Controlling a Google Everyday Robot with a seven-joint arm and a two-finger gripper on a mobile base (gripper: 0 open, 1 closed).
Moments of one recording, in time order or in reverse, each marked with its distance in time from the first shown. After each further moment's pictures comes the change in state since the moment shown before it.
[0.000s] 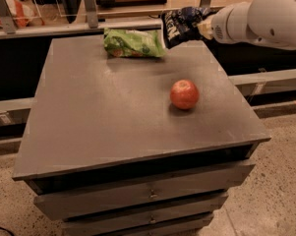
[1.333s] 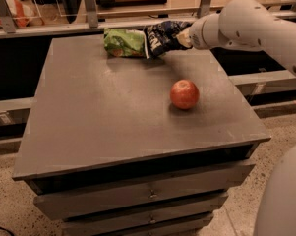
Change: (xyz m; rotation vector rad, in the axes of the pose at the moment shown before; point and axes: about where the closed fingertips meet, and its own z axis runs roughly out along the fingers) arm 0.013 0.045 0.072 -0.122 0.041 -0.011
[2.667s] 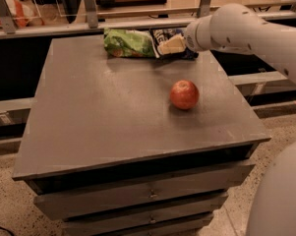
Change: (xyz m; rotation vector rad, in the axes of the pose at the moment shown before) arm -0.003 0.006 0.005 0.054 -0.007 0.039
